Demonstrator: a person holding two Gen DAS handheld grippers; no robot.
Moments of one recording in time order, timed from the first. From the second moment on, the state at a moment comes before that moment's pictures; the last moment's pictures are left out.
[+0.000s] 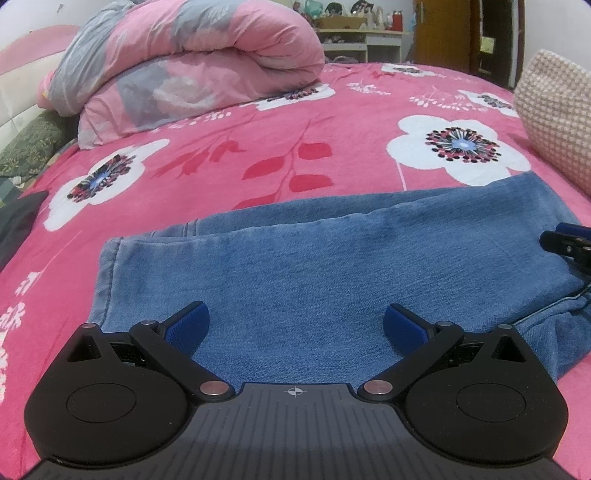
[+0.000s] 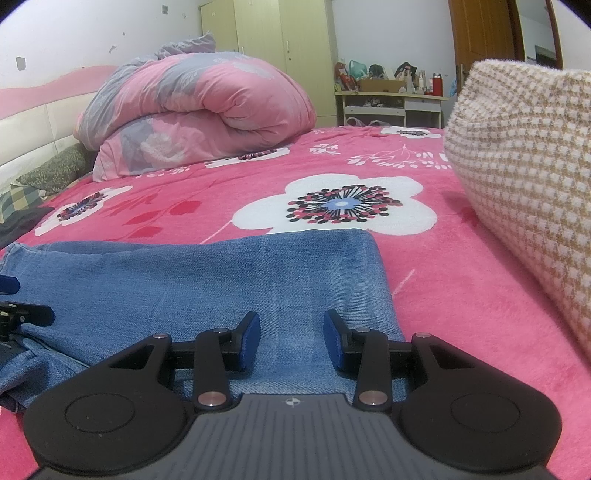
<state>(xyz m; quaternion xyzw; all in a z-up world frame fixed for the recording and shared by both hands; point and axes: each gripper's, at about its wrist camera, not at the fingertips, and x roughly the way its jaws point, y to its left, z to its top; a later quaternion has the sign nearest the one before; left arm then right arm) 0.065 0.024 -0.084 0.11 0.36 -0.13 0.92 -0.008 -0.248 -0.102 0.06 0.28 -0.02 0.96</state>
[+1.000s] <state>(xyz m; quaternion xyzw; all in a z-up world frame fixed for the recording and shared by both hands) 0.062 0.017 -0.084 0.13 0.36 -0.11 0.92 -0.008 -0.246 -0.102 0.05 0.28 -0.02 0.96</state>
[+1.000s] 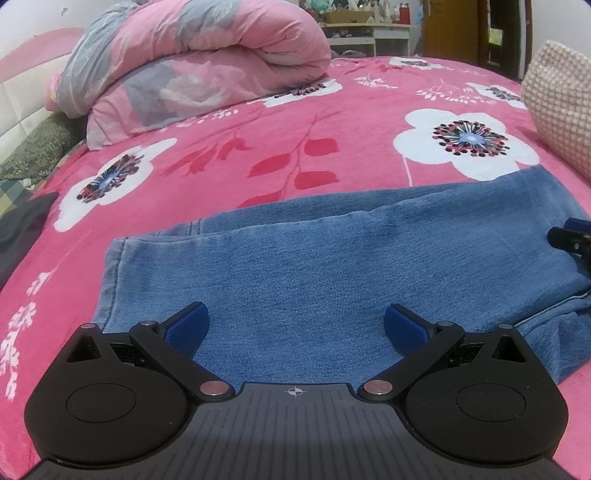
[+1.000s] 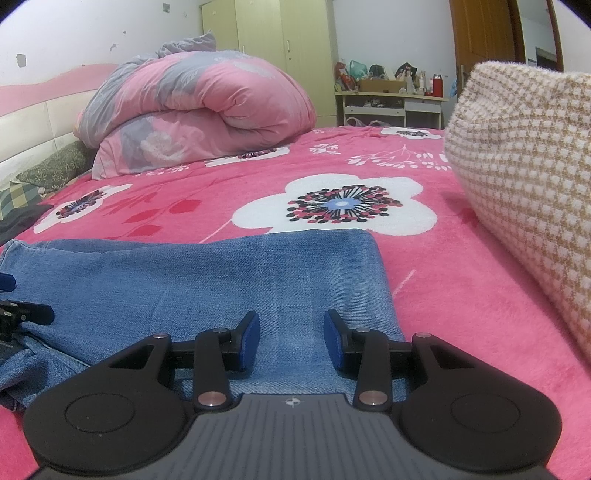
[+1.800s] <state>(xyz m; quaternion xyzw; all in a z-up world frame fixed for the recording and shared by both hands) 0.055 0.002 -0.083 0.17 0.35 -0.09 0.92 -0.009 -0.248 -0.103 0.06 0.27 -0.02 0.96</state>
